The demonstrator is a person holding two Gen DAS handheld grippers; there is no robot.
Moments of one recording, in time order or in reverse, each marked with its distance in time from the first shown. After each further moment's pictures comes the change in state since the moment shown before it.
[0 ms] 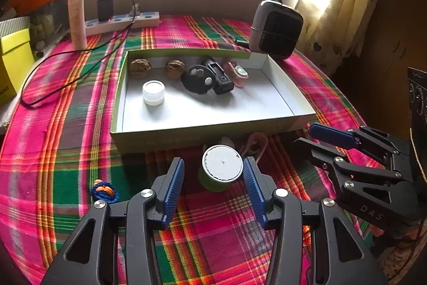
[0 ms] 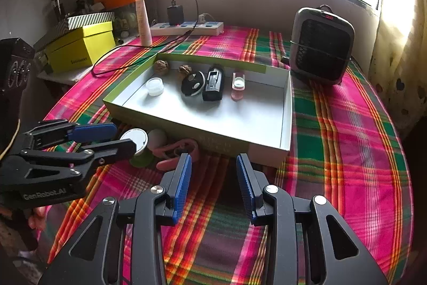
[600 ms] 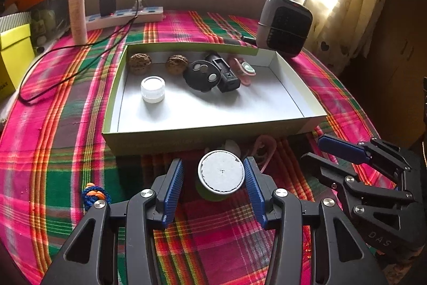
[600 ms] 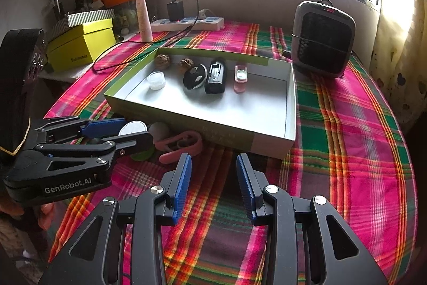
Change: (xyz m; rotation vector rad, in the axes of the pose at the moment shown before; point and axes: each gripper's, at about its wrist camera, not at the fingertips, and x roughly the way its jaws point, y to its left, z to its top) left arm 0.014 0.000 0.001 -0.018 0.007 0.028; right arm 0.004 0.004 -0.004 0.010 0.016 0.005
